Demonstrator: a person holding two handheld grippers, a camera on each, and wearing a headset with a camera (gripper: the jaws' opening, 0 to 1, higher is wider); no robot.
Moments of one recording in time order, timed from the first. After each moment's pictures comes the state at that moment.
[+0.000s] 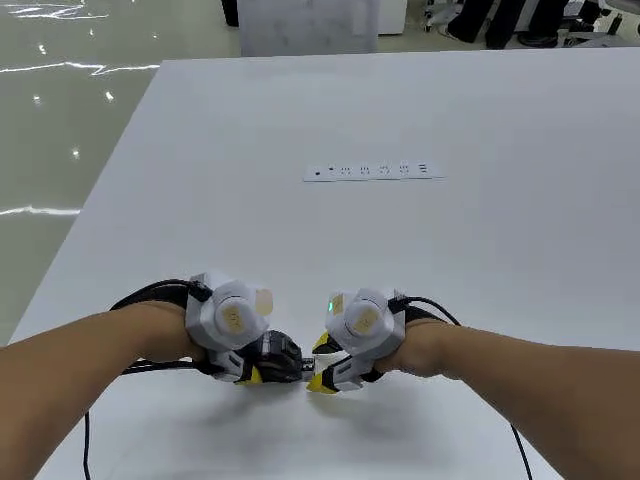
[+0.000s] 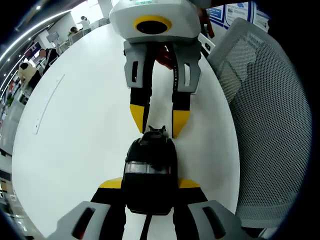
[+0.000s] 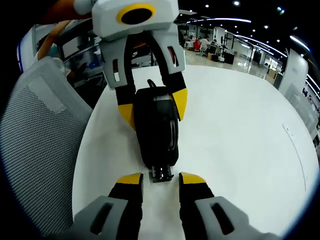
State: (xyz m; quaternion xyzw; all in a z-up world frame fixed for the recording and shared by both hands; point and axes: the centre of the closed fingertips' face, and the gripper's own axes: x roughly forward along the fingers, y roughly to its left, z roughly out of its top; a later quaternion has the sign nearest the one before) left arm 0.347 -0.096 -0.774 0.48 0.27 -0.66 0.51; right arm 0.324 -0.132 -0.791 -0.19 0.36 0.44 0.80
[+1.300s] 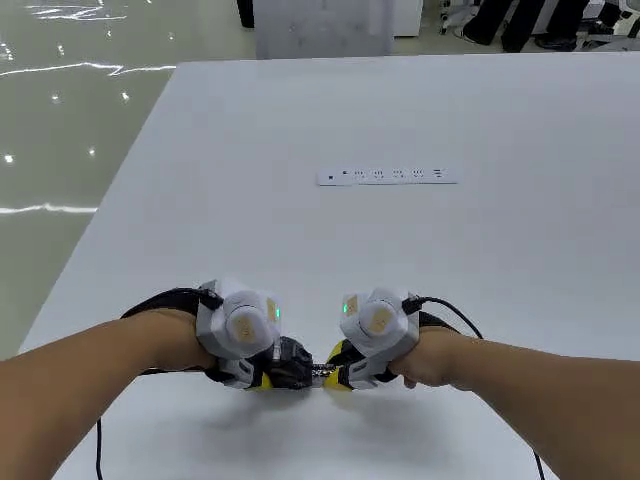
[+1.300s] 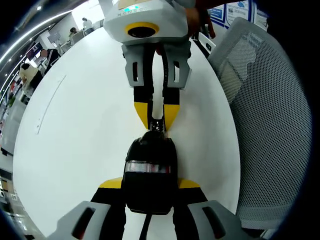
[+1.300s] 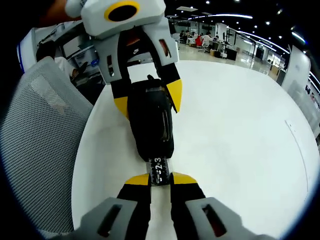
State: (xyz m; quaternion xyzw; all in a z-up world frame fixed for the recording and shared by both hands) left arm 0.347 -0.096 -0.774 0.48 0.27 -0.66 0.52; right arm 0.318 -0.147 -0.797 -0.19 0.38 0.45 0.79
